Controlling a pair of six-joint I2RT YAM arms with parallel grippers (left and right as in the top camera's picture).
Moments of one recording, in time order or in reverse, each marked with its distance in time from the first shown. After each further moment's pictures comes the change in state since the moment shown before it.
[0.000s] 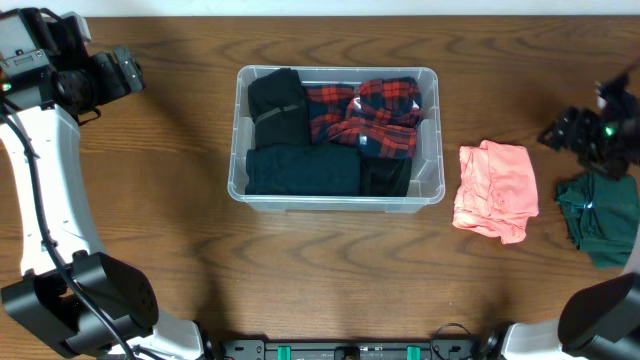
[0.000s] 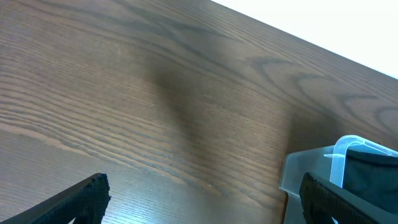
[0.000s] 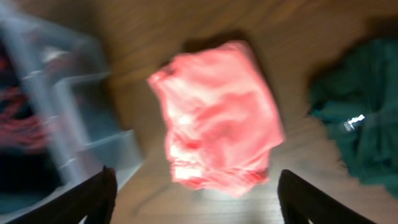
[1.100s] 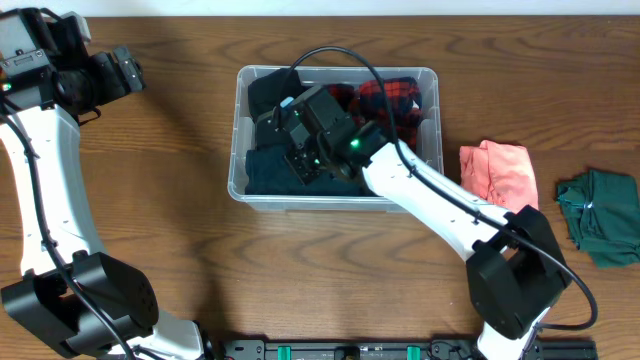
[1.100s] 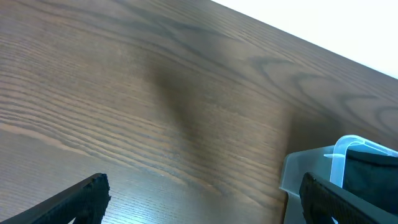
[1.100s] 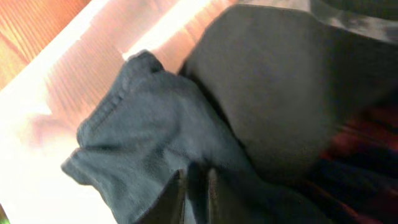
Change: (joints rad) left arm 0.000 0.000 0.000 0.000 0.000 0.000; right arm 1.164 0.276 -0.029 0.651 0.083 0.025
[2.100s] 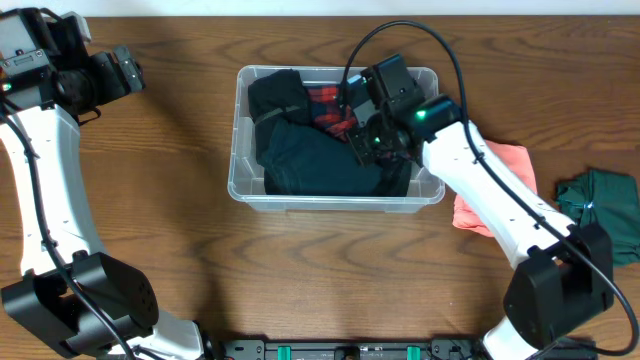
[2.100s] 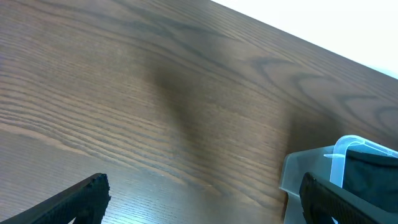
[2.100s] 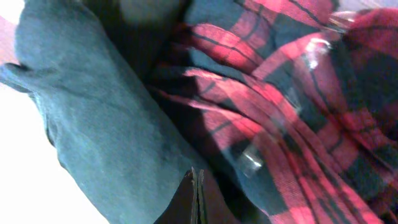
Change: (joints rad) left arm 0.000 0.000 0.000 0.000 0.000 0.000; right arm -0.195 -0.113 -0.031 -0.194 0.034 -0.099
